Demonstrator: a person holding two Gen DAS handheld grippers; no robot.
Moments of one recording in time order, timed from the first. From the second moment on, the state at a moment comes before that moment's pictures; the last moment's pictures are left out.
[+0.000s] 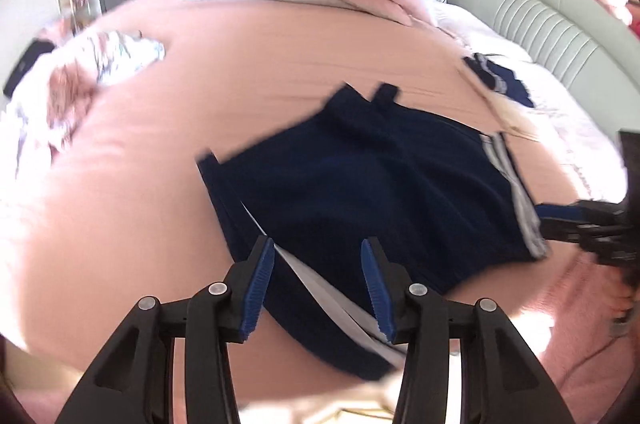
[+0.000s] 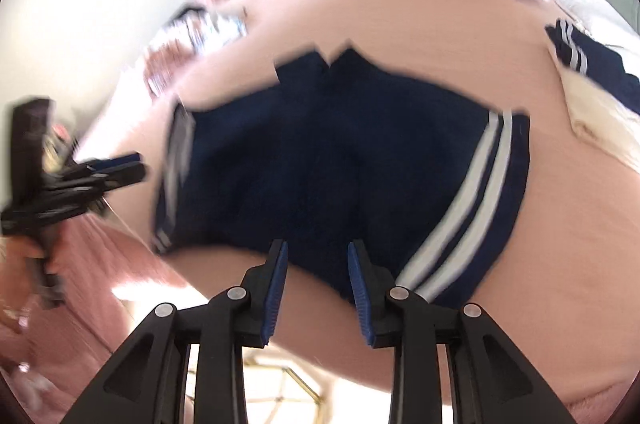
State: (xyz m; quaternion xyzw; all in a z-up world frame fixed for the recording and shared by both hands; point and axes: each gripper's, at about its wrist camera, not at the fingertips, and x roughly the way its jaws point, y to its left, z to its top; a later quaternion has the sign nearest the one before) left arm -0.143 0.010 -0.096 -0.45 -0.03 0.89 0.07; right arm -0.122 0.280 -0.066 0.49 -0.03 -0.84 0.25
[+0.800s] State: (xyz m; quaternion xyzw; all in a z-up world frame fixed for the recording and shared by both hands) left arm -0.196 -0.065 -0.166 -0.52 -0.05 0.85 0.09; right arm -0.295 0.113 -0.138 0.57 0.12 -0.78 0.24
